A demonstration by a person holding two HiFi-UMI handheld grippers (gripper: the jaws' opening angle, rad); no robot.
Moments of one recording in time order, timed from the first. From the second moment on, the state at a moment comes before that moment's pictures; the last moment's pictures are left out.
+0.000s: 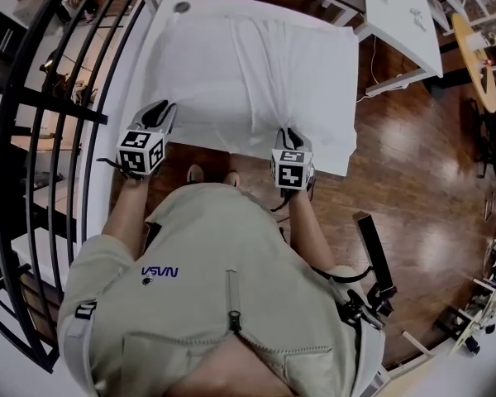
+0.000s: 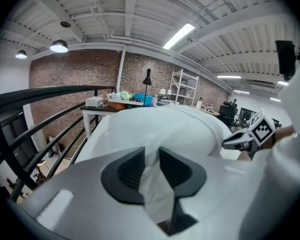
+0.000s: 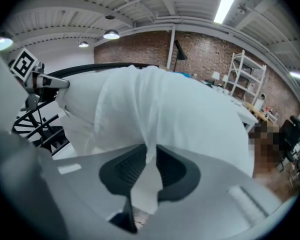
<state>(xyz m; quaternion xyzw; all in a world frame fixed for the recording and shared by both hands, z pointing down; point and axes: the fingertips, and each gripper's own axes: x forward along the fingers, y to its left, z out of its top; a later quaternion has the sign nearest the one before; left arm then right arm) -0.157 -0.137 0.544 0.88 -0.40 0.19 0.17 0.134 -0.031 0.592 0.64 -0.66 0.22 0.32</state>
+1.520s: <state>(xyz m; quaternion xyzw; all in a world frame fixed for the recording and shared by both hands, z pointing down) -0.012 -0.314 0.555 0.89 -0.26 0.33 0.17 0.085 -0.339 0.446 0.52 -0.78 0.09 0.32</state>
